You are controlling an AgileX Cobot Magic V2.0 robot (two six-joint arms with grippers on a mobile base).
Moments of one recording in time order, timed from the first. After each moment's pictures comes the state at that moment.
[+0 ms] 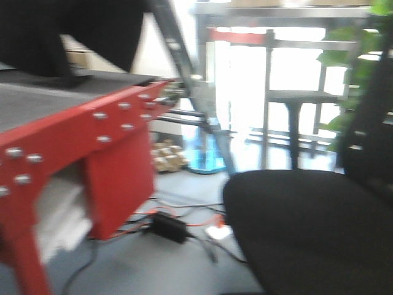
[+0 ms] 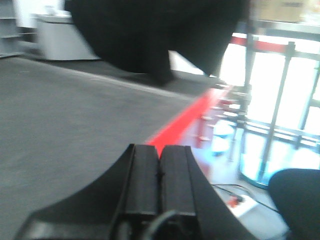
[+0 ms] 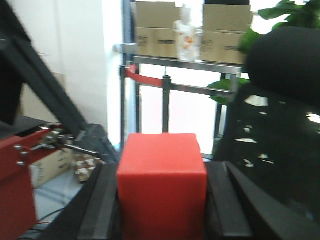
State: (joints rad) left arm -0.03 -0.01 0.03 0.00 0.01 -0.04; right arm -0.06 0.19 -0.41 0.05 0.21 -0.03
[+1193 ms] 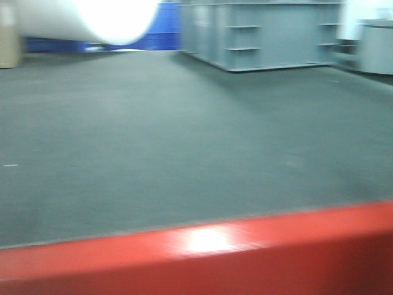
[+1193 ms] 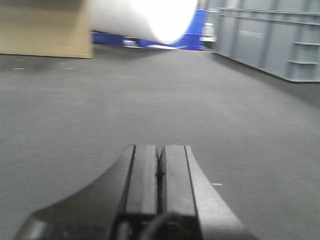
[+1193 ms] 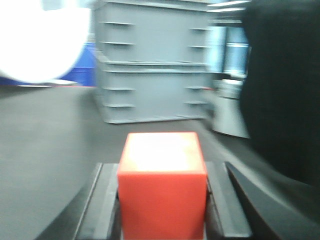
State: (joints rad) left arm -0.03 -0.01 0.03 0.00 0.01 -0.04; right arm -0.06 0.19 -0.41 0.05 0.21 -0.03
